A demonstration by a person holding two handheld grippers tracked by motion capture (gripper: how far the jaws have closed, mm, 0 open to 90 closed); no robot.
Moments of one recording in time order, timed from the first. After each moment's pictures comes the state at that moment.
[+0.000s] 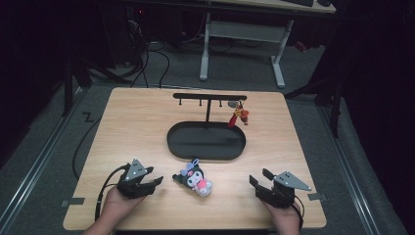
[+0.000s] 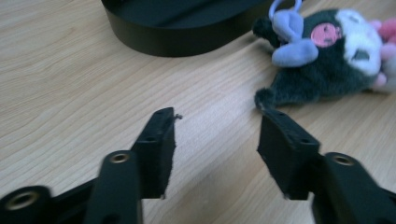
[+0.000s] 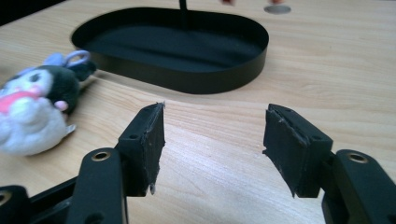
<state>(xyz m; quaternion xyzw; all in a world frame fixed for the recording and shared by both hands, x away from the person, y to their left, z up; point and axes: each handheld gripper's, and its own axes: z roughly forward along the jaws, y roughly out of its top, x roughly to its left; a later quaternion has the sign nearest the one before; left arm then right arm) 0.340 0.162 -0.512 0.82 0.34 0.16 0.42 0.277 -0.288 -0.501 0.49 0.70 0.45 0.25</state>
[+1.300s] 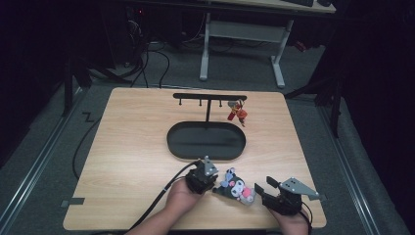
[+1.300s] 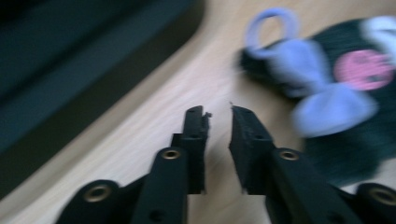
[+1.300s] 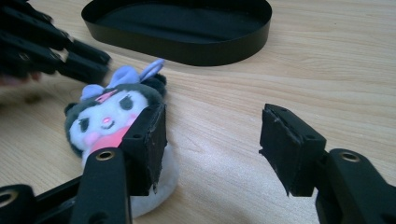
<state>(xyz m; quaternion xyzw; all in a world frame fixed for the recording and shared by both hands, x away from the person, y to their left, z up) 0.354 -0.007 -0.512 0.87 0.29 0.15 0.36 0.260 -0.303 -0.504 0.48 0.72 0.44 0.23</state>
